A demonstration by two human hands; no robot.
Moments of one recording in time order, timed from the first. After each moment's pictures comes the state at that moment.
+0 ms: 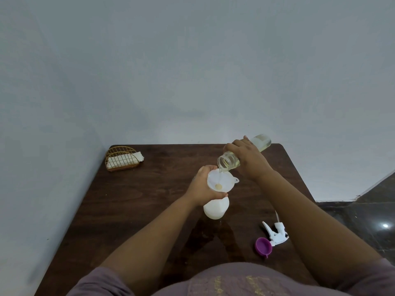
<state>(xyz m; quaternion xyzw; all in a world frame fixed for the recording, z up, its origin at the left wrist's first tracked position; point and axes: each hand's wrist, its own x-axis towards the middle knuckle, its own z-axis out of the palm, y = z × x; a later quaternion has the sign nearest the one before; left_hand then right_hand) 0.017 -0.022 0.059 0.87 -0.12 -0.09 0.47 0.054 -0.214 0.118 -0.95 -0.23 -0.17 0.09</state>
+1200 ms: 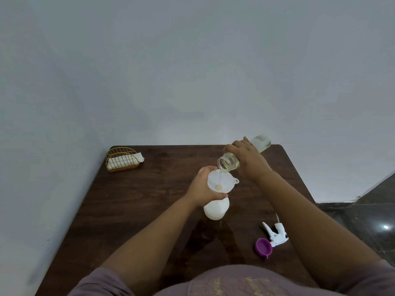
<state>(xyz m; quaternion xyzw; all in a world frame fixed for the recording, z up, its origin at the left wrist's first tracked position) 0.015 -0.022 0.062 0.86 -0.12 -0.09 0.48 0.053 -0.212 0.119 -0.95 -0.23 -0.17 0.09</state>
